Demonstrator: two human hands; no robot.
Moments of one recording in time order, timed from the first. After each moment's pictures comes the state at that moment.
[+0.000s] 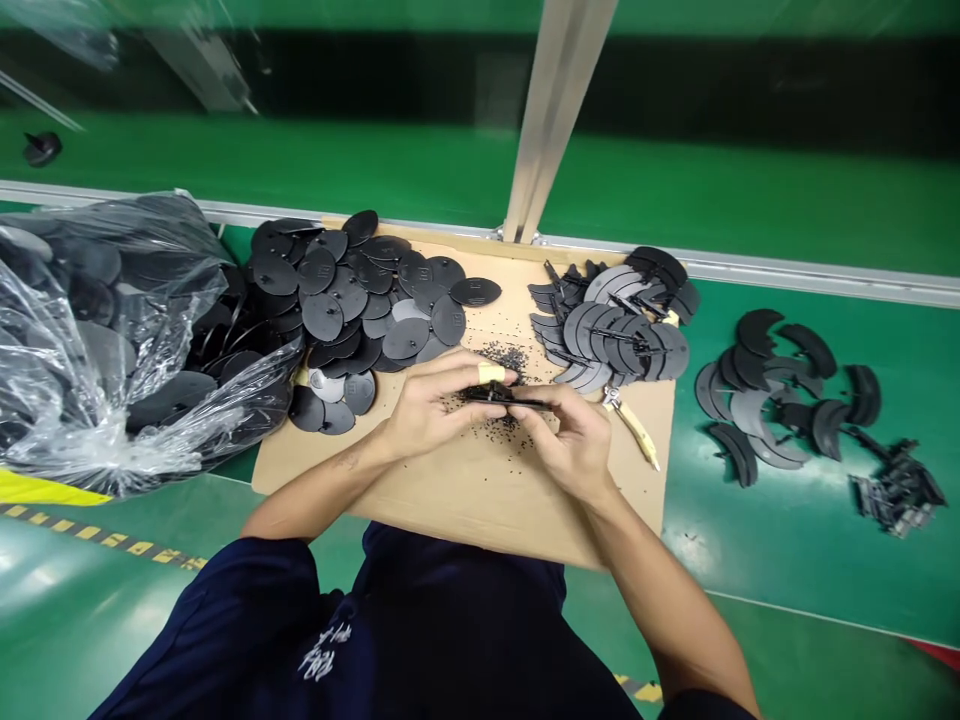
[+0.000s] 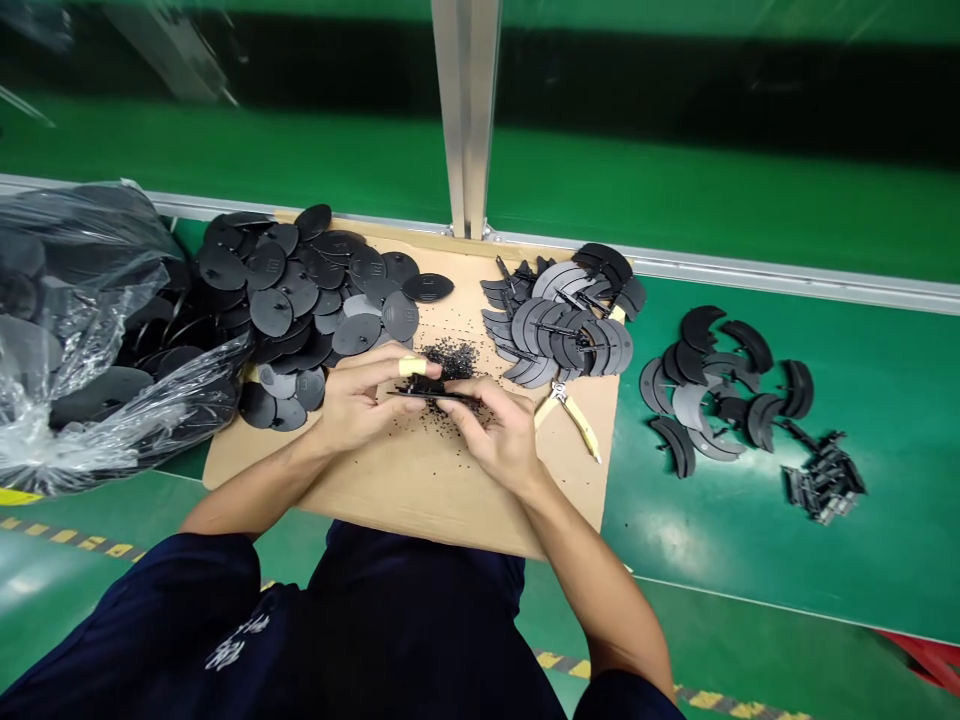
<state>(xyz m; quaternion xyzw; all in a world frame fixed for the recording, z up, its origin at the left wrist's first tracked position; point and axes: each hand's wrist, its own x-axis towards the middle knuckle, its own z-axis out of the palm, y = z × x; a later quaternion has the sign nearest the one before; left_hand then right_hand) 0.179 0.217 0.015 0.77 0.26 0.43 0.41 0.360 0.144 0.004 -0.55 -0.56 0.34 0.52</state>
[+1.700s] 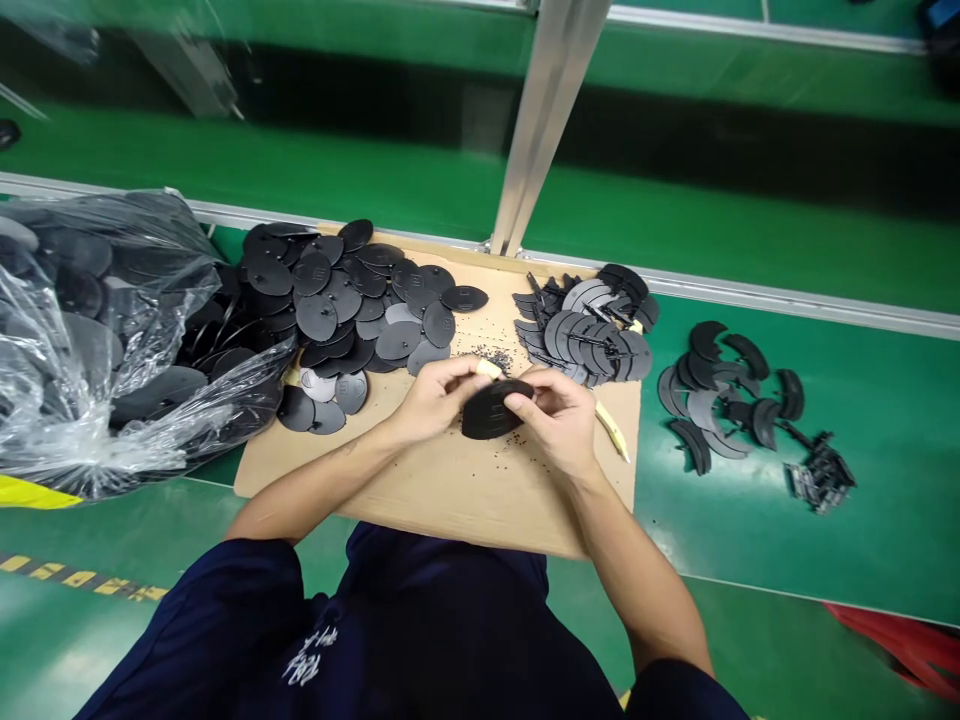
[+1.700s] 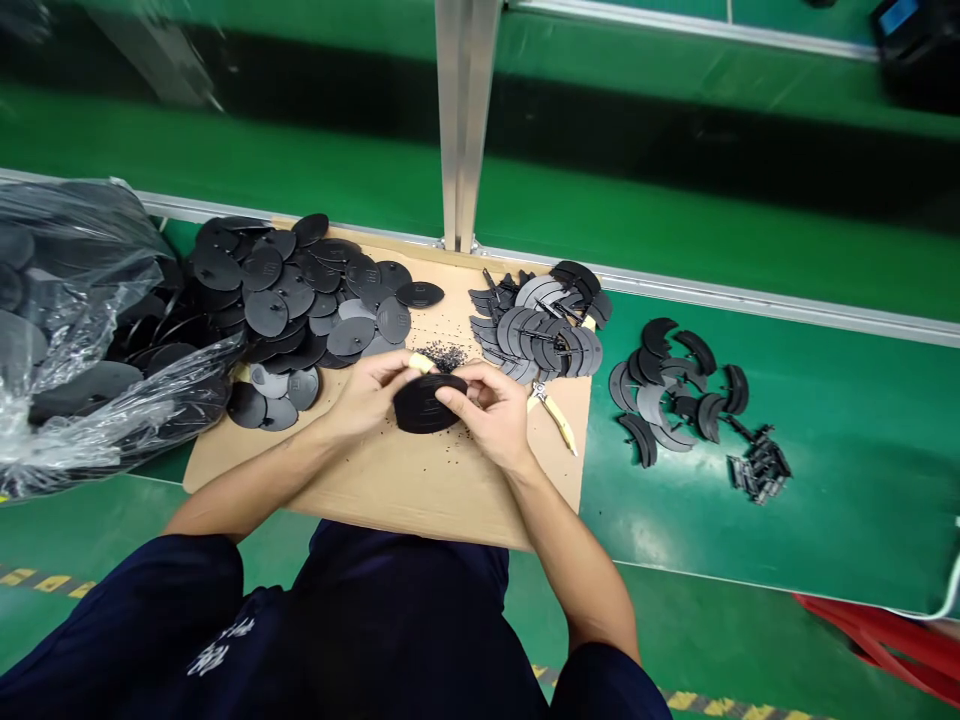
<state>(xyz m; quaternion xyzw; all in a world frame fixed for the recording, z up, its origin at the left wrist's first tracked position) 0.190 0.217 0.004 0.62 0.31 0.37 0.62 0.360 0.155 0.012 -0.51 -0.44 0.47 0.57</state>
